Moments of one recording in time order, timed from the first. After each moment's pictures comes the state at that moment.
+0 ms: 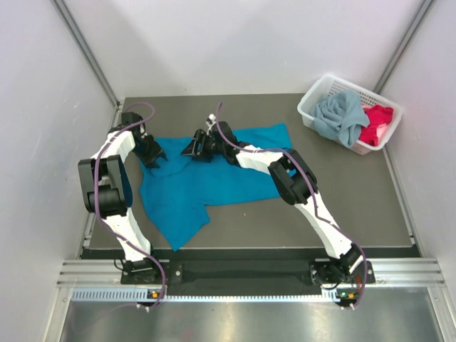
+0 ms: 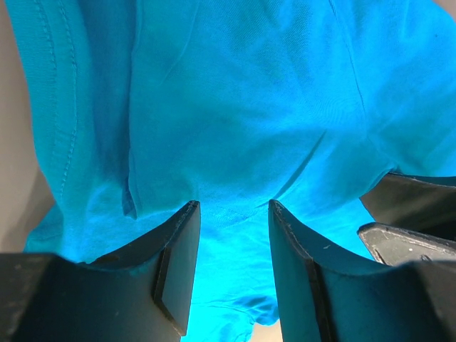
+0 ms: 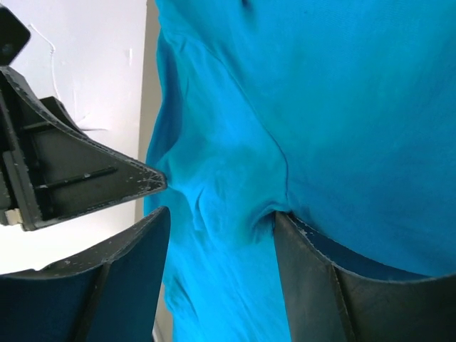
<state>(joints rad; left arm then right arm) 0.15 1.89 1.38 -0.68 0.21 -0.52 0.74 2.56 1.96 0.20 -0.42 0.99</state>
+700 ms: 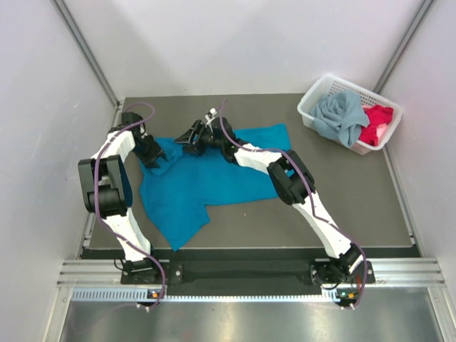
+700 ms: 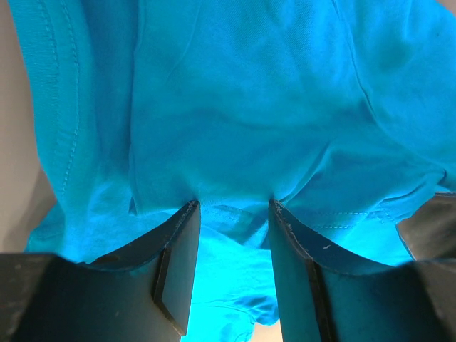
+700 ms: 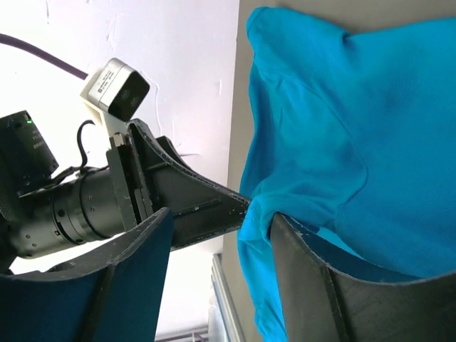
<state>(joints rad) 0.15 1.89 1.39 -0.69 0.21 -0.52 0.75 2.60 2.05 0.35 -0.45 1.29</state>
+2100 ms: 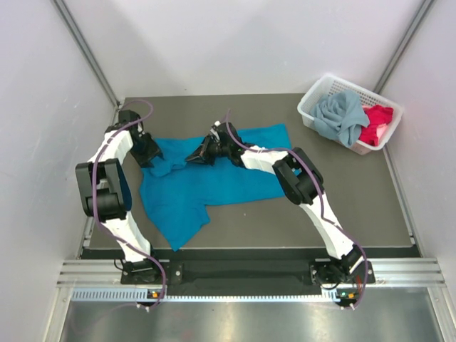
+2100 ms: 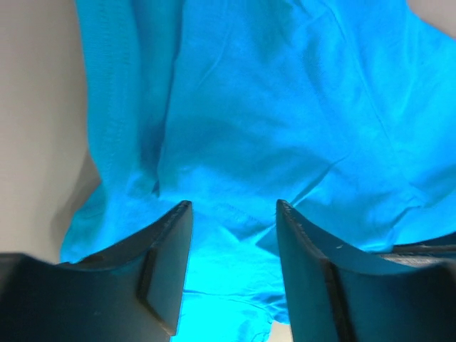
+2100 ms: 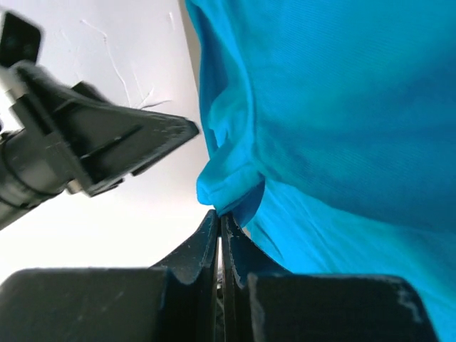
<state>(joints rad) 0.16 1.85 1.39 -0.72 0.15 -0.47 0.73 2.47 1.82 0.24 -0.58 1.34</state>
